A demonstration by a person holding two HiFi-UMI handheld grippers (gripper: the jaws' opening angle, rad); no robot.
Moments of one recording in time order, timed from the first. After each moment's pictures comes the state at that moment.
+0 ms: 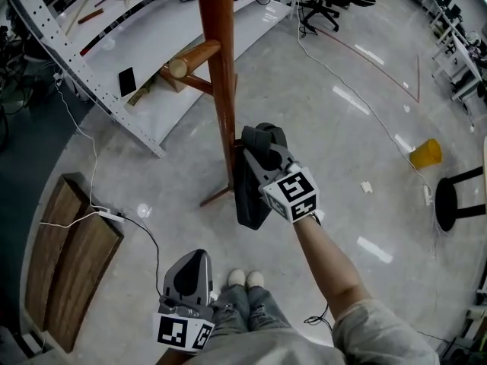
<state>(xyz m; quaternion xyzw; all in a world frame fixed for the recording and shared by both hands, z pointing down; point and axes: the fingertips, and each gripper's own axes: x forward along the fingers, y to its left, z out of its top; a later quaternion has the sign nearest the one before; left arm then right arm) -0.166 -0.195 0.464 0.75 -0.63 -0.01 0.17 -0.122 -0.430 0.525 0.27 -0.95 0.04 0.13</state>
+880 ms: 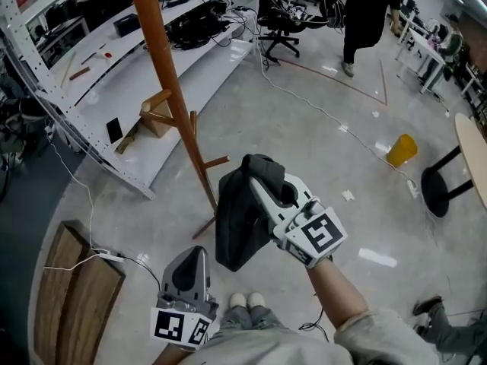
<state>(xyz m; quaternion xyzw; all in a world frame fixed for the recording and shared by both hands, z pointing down) -0.116 -0.195 0.393 0.81 -0.58 -0.05 0.10 -0.019 -0.327 0.351 0.32 -0.95 0.00 -0.02</state>
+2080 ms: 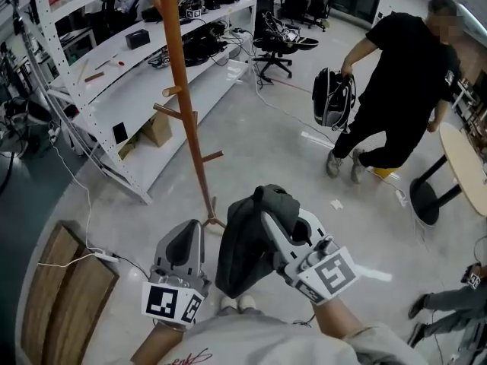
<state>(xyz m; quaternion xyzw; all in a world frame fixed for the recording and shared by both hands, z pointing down) -0.096 -0.152 0.324 0.83 -0.55 -0.08 0.01 0.029 -0.170 0.295 0.35 -0.94 -0.03 -0.02</state>
